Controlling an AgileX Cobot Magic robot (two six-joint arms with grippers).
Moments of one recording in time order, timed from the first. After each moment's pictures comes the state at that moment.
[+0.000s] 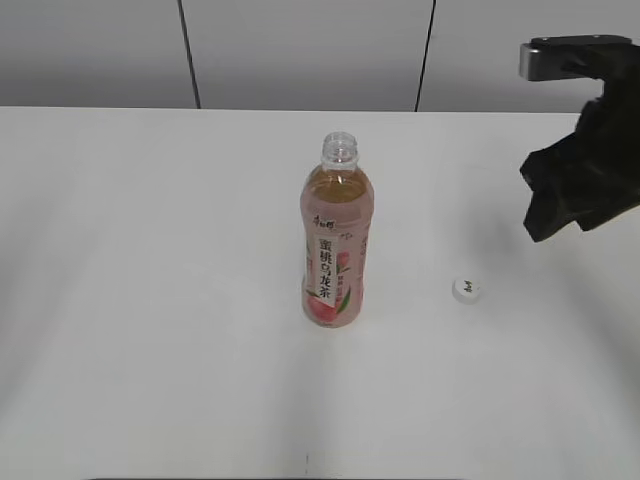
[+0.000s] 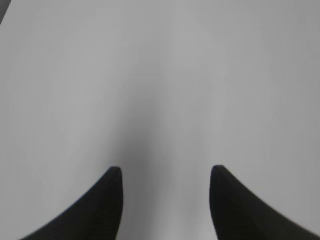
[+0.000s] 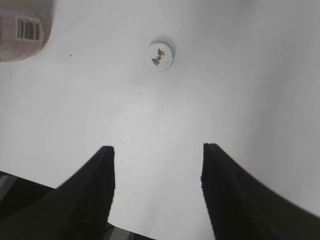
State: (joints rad) left arm -0.01 0.82 -0.60 0.17 0.67 -0.29; right arm 0.26 1.65 -1.21 0.16 1.03 -0.20
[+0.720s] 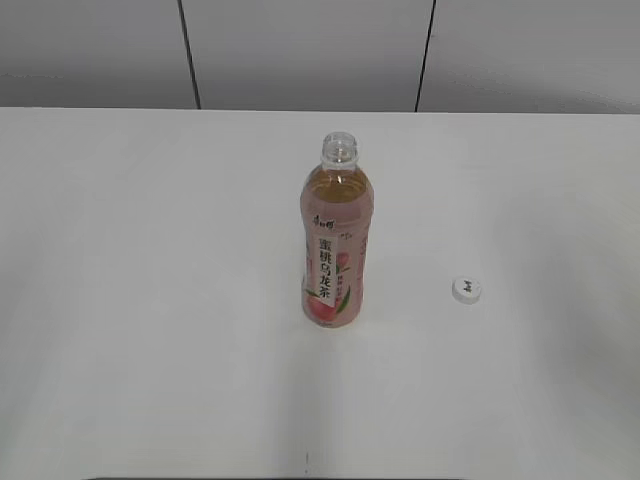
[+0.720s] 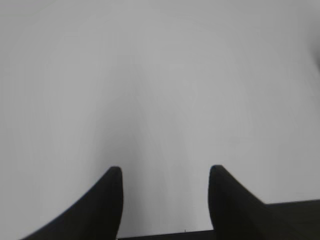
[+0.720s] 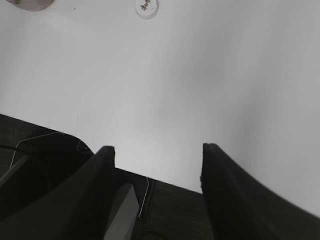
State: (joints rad) left arm -0.03 0.35 -0.58 0.01 1.00 -0.06; right arm 0.26 1.01 -0.85 0.09 1.07 -0.15
